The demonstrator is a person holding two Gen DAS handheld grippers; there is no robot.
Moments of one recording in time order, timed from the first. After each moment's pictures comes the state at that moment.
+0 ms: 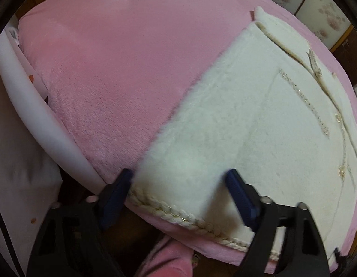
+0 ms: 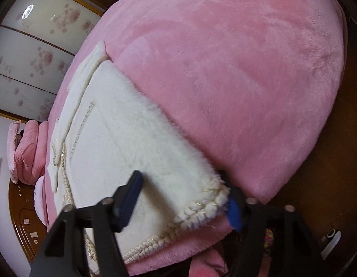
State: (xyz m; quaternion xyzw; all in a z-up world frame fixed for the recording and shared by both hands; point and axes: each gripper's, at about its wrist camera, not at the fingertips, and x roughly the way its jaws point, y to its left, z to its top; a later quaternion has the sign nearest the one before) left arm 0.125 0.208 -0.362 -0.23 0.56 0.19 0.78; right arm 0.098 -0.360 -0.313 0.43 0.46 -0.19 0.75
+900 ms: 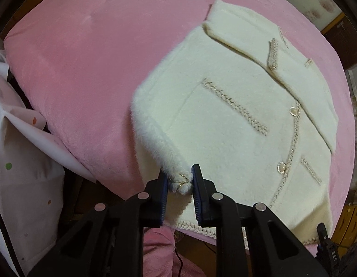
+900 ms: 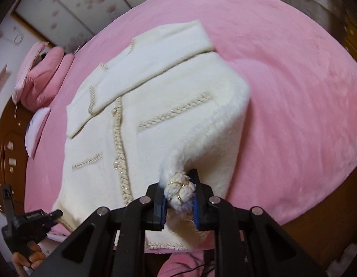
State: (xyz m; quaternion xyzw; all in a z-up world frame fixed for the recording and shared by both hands) left arm 0.190 0.141 -0.250 -0.21 0.62 0.14 0.74; right arm 0.200 -0.258 -0.209 0.23 0.54 -0.07 0.81
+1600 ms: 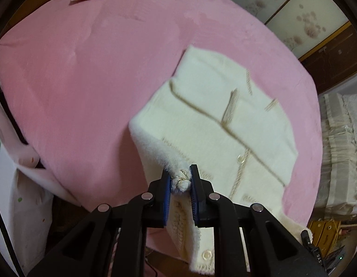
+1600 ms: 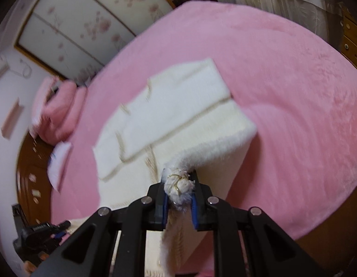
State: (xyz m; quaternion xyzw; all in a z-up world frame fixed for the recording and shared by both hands) left arm 0.253 0.168 -0.145 -0.28 0.55 0.09 0.78; right arm 0.243 -0.289 -0.127 0.33 0.44 -0.07 0.83
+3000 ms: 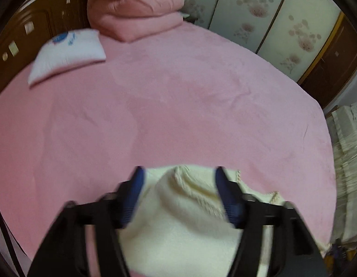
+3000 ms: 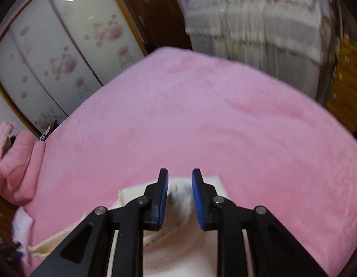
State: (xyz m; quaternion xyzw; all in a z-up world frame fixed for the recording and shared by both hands) left arm 0.565 0.182 -0.111 -0.18 0.47 0.12 0.85; right arm 0.508 -0.346 -0.110 0.21 0.35 -0.23 0.88
